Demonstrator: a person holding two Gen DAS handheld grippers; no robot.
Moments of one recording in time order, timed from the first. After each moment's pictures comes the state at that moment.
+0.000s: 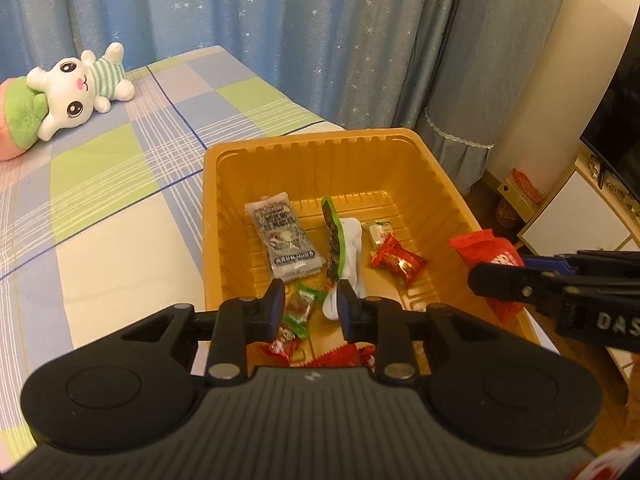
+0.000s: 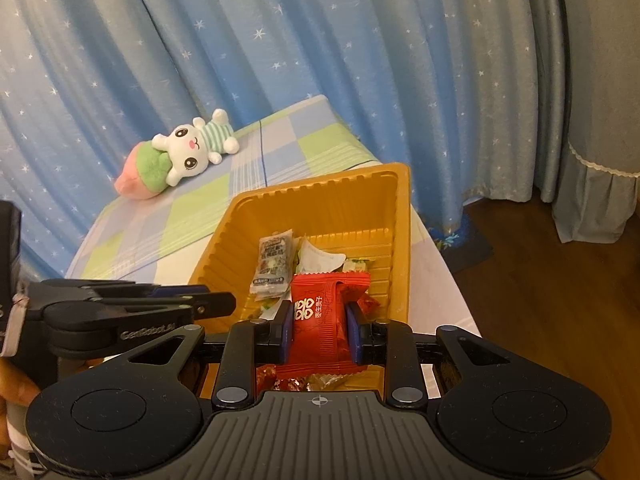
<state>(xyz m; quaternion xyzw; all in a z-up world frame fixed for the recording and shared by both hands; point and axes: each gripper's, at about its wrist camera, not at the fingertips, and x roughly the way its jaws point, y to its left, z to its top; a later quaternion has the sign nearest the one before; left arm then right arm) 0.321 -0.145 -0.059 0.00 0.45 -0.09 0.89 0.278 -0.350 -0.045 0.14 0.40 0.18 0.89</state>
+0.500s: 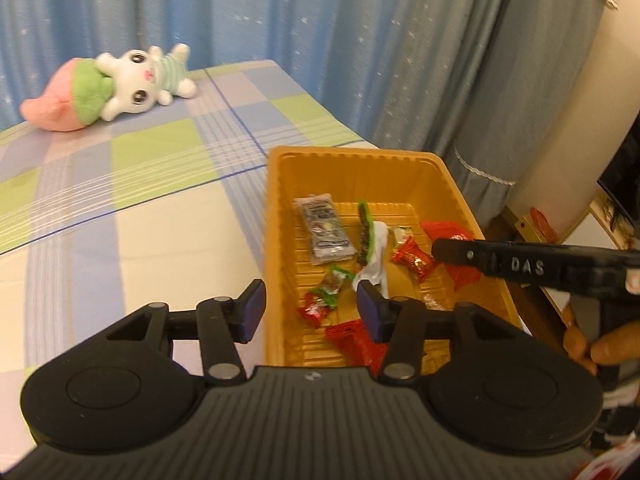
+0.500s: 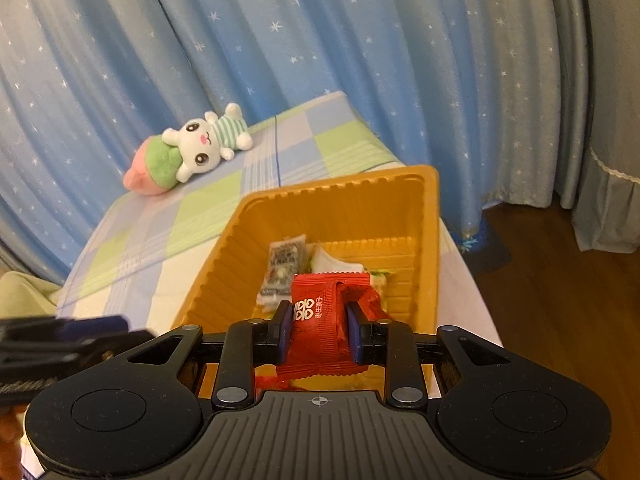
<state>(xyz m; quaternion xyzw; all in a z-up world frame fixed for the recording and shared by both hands) 0.268 -0.117 -0.025 -0.04 0.42 -0.03 0.90 0.307 -0.337 -0.061 0.14 0.40 0.21 0.88</state>
